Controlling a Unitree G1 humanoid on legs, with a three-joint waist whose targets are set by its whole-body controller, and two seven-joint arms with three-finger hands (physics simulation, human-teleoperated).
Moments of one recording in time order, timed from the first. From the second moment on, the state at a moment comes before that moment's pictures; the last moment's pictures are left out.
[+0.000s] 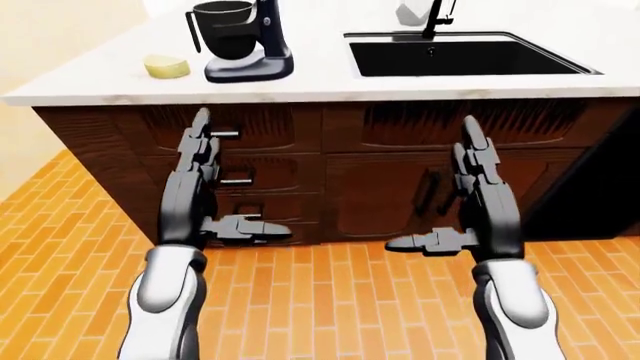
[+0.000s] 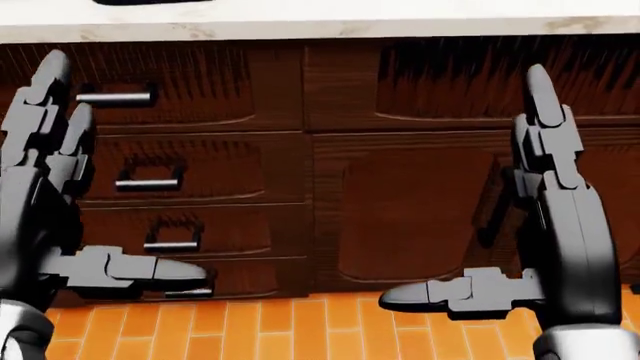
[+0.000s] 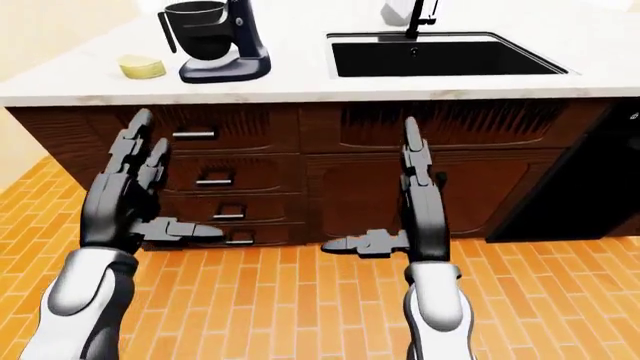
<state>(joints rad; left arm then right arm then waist) -0.18 0.09 0.12 -0.68 0.02 0.62 -0.10 -0.05 -0.03 -0.03 -0.74 -0.20 0.52 0.07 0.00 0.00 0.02</state>
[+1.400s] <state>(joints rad) -0.19 0.11 0.16 -0.71 -0.01 0.60 -0.09 -0.13 -0.04 -0.03 -0.85 -0.32 0.71 0.09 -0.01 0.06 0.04</state>
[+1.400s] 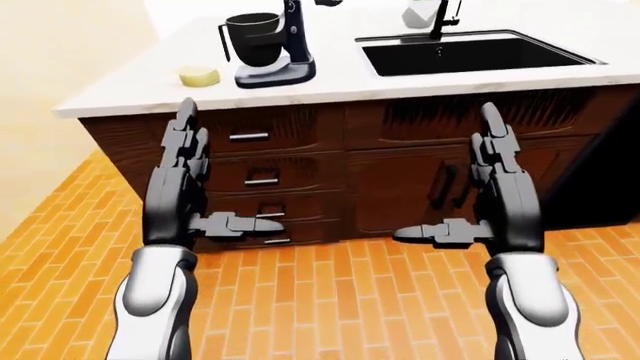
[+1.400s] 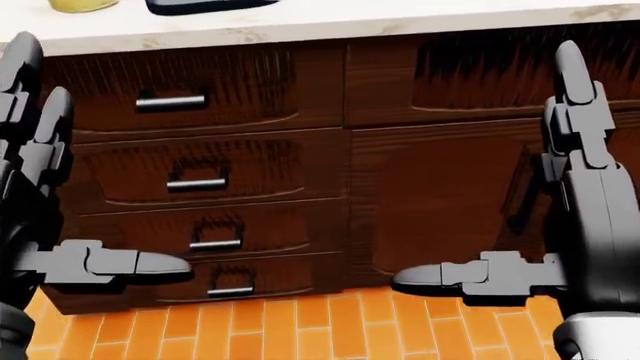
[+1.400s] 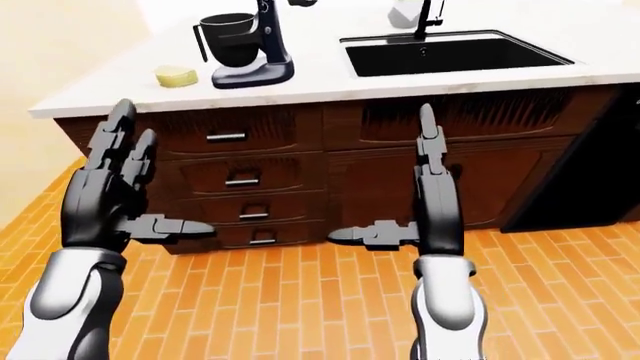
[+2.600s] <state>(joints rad) -0.18 0.12 0.19 -0.70 -0.01 0.60 -0.09 -0.13 -0.04 -0.02 -0.82 -0.30 0.73 0.09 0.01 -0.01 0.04</state>
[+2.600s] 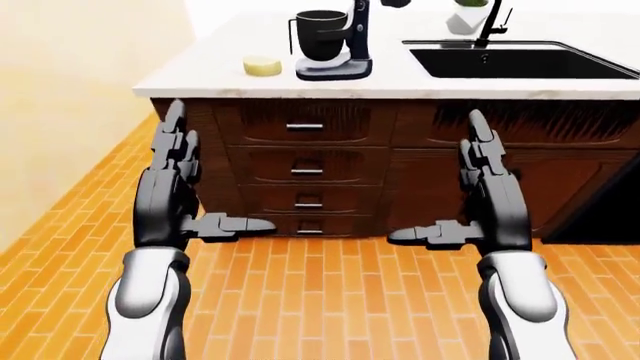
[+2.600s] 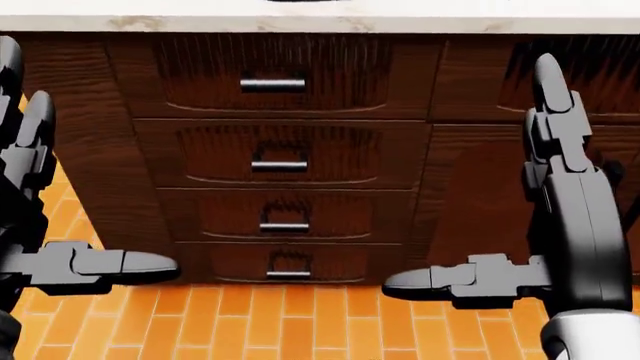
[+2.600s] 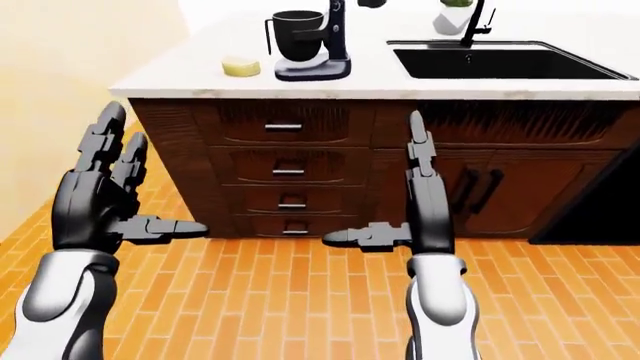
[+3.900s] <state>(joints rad) -0.18 0.13 0.19 -0.72 0.00 0.62 -0.10 -0.12 -0.03 0.00 -0.81 -0.35 0.74 0.10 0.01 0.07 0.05</state>
